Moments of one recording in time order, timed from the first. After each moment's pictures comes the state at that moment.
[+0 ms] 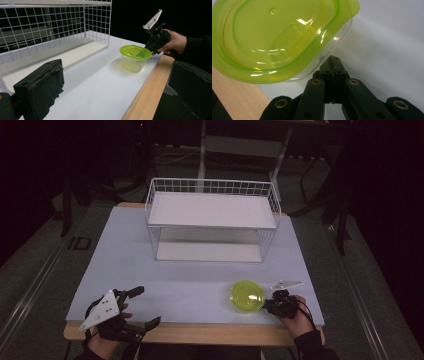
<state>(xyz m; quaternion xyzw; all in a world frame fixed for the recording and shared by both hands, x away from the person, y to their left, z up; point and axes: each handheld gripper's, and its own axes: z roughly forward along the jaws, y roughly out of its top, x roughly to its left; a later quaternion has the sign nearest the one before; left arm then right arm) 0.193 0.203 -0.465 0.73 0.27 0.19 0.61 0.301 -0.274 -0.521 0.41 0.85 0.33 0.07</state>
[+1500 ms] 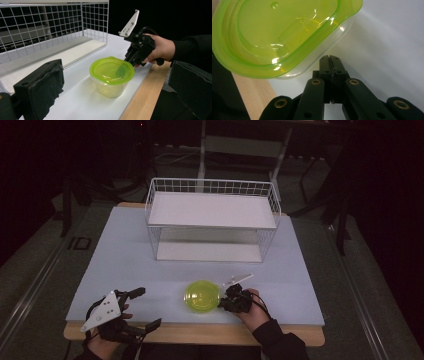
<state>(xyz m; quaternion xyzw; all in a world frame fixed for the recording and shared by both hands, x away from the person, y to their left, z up) 0.191 0.201 -0.465 0.73 0.26 0.18 0.60 0.313 -0.145 -0.526 0.34 0.88 0.33 0.01</state>
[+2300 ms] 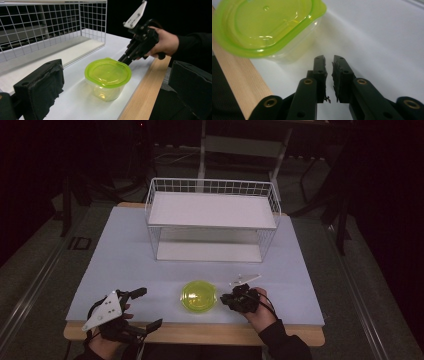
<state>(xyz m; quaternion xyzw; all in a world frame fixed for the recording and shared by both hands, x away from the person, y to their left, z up) 0.193 0.199 -0.466 0.74 0.25 0.18 0.60 0.304 -0.166 -0.506 0.34 0.87 0.35 0.06</state>
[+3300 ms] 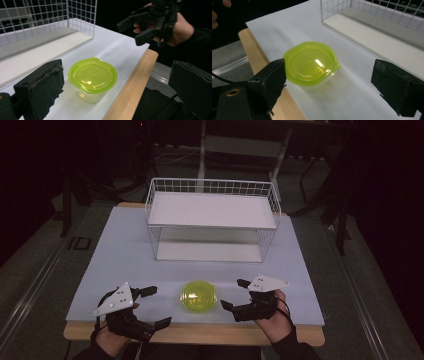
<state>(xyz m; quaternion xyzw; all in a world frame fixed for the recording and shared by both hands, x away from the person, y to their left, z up) 0.205 0.179 -0.440 0.76 0.27 0.11 0.58 0.263 -0.183 -0.441 0.28 0.82 0.48 0.12</state>
